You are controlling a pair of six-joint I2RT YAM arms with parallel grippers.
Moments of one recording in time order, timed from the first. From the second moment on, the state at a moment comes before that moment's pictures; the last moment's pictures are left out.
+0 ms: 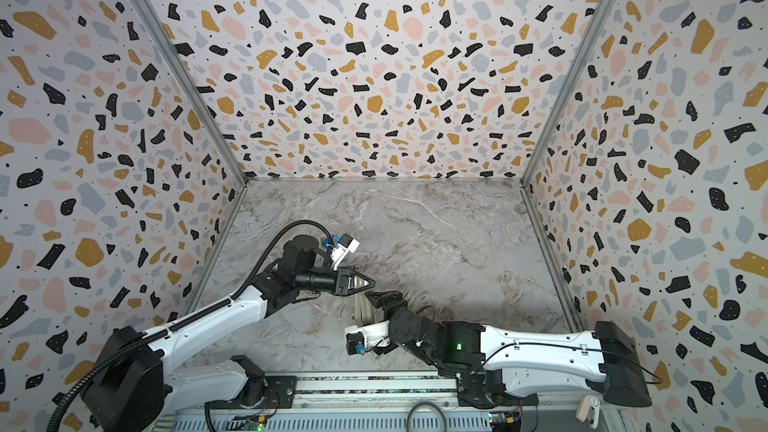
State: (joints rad) left arm -0.60 1.21 0.68 -0.01 0.83 -0.66; right arm 1.41 1.00 0.67 -0.12 0.42 -0.78
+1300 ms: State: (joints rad) left arm -0.57 1.23 0.68 0.01 0.81 -0.69; right arm 1.34 1.02 0.67 -0.13 0.39 -0.71
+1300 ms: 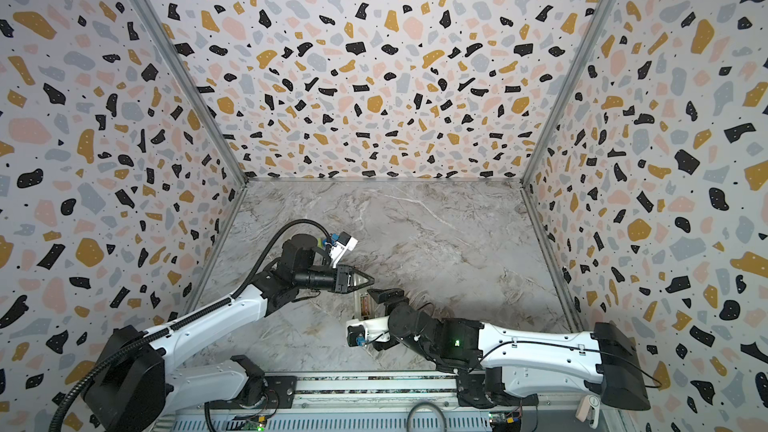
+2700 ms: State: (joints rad) left arm -0.56 1.00 0.57 0.01 0.46 -0.45; right arm 0.98 0.60 0.49 -1.05 -0.02 1.46
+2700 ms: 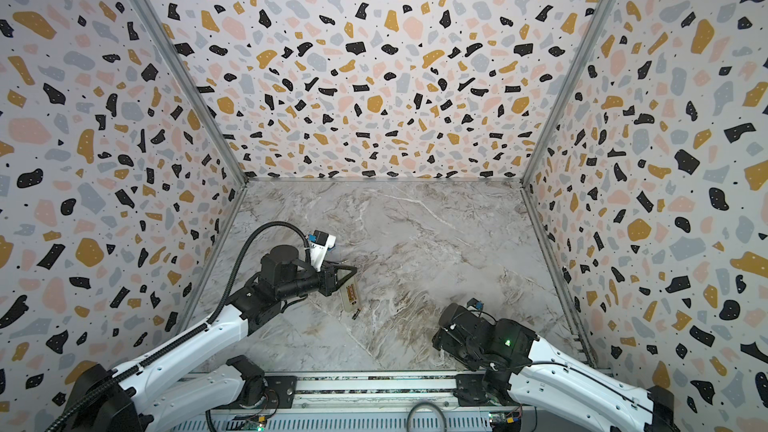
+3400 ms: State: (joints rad) left arm -0.59 1.03 0.57 -0.02 0.41 -0.42; right arm 0.43 0.88 0.42 -0.92 -0.29 1.04
